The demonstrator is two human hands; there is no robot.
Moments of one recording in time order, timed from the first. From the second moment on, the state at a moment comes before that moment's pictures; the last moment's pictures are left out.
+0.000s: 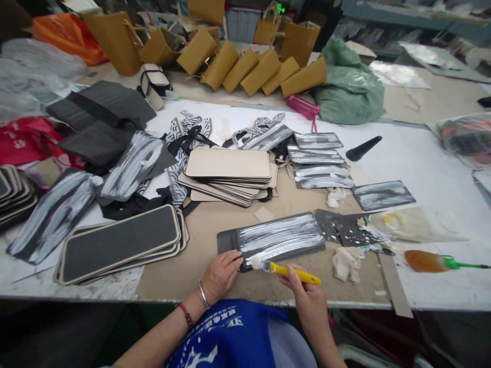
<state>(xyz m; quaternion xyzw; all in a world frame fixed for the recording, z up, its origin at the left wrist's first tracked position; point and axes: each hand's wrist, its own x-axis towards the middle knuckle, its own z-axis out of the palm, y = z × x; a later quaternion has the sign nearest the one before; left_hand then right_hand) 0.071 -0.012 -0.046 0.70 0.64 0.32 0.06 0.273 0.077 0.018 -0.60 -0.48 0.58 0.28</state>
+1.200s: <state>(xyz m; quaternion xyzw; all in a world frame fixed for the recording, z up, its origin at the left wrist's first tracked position) 0.053 0.045 -0.014 0.63 0.70 0.32 0.10 0.299 0.121 0.016 -0.68 -0.50 0.45 0.28</state>
